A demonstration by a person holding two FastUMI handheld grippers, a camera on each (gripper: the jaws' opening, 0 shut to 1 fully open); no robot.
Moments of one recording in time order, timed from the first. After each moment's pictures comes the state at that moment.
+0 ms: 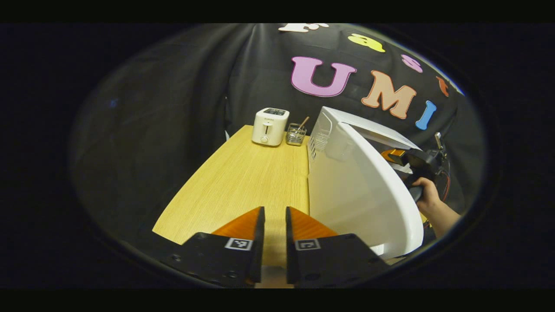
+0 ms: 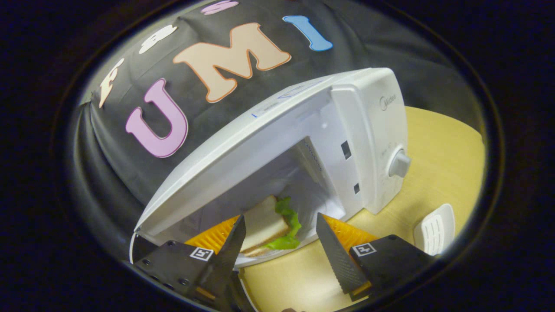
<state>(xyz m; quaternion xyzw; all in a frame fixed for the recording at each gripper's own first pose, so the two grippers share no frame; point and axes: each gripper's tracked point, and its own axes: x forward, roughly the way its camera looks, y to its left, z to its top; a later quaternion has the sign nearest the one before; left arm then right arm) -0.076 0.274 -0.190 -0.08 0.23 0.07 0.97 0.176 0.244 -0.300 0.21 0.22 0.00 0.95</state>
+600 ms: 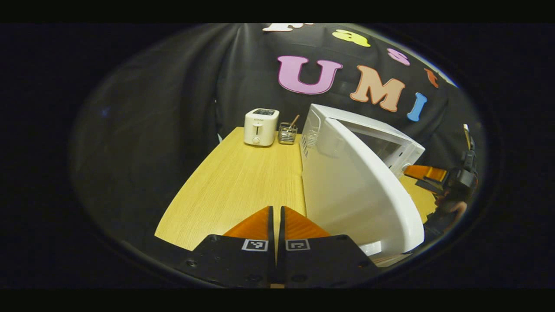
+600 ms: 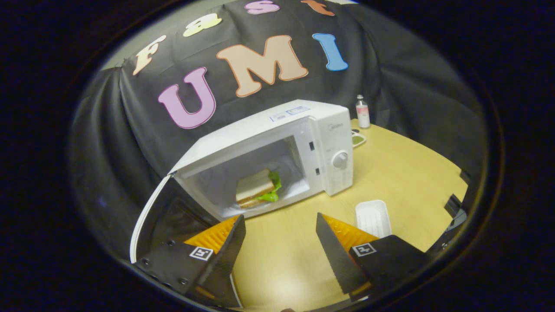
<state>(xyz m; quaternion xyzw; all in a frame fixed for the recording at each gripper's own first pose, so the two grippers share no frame) -0.072 0.252 -0.186 -0.05 0.23 0.04 0.97 0.014 0.201 -0.269 0.11 0.23 0.01 0.97</state>
